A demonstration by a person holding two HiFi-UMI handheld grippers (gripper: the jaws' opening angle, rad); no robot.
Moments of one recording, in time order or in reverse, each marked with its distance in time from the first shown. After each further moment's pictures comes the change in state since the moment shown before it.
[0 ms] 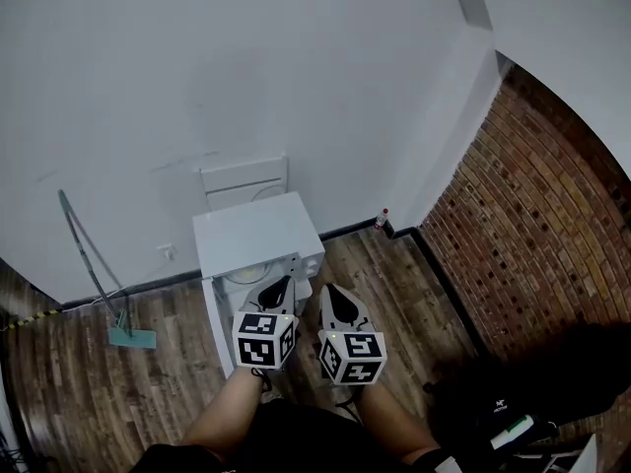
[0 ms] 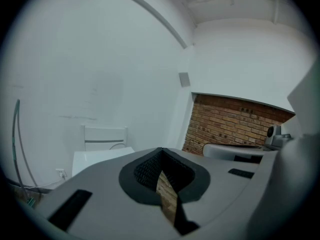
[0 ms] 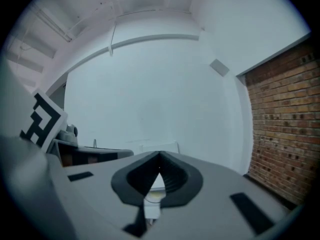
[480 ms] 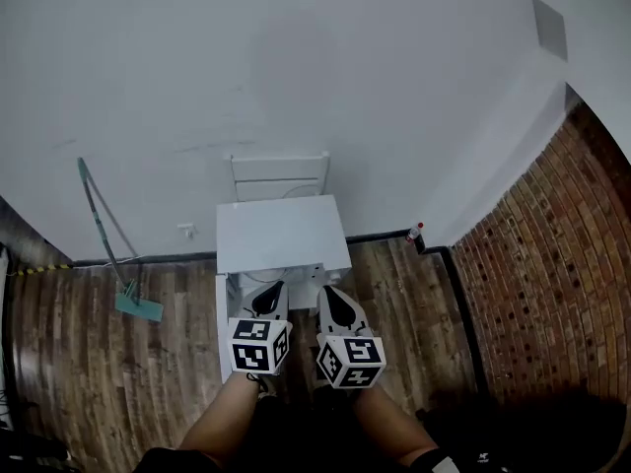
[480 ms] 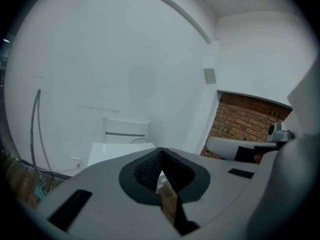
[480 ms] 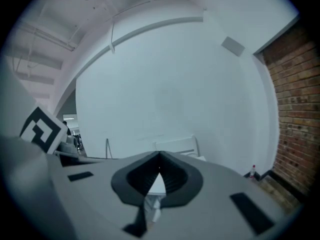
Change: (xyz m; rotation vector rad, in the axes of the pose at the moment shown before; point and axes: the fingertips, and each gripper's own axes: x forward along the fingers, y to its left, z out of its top) left arm 0.033 0.078 -0.017 -0.123 0.020 0.219; right arm 0.091 0.011 -0.013 0.044 0.059 0.210
